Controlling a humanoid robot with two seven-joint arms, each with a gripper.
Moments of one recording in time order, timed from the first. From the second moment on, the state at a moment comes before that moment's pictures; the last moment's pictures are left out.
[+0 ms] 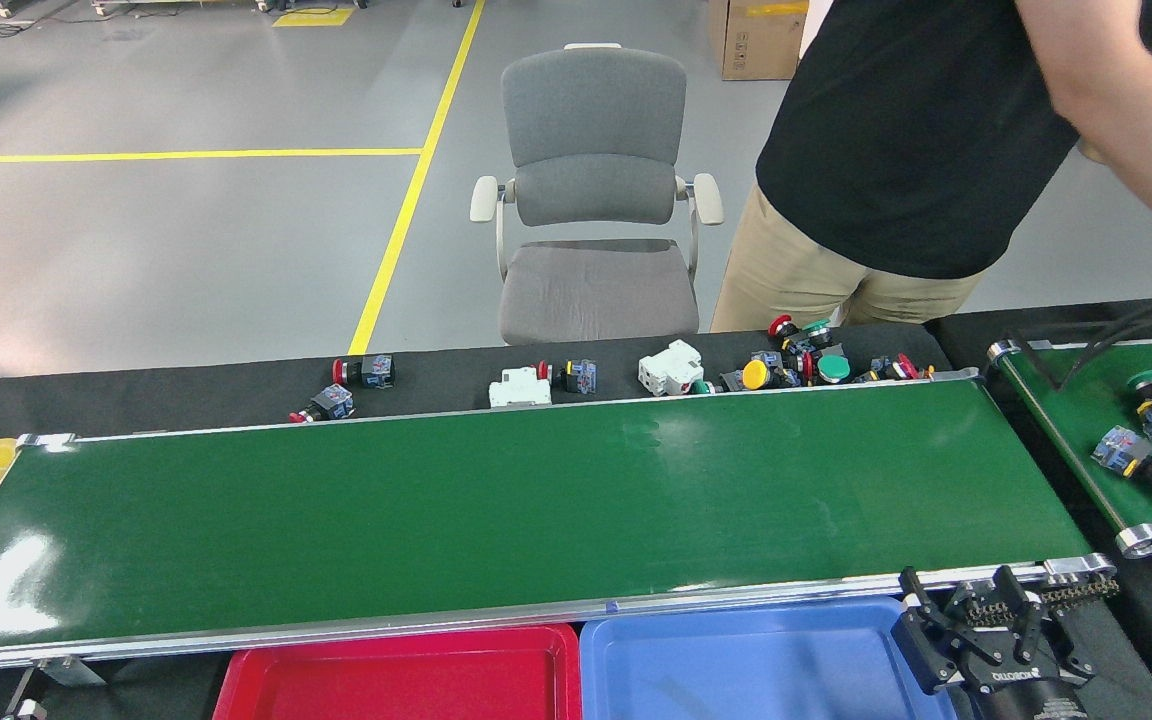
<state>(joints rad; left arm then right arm) 0.38 0.29 0.54 -1.58 -1.19 -0.40 0.07 0.23 -0.06 -0.22 -1.70 1.22 -0.26 0.05</state>
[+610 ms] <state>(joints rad) 0.38 0.30 0.55 -1.58 -1.19 -0.40 0.07 0.26 -0.02 -0.27 -1.71 1.22 -0.24 0.07</state>
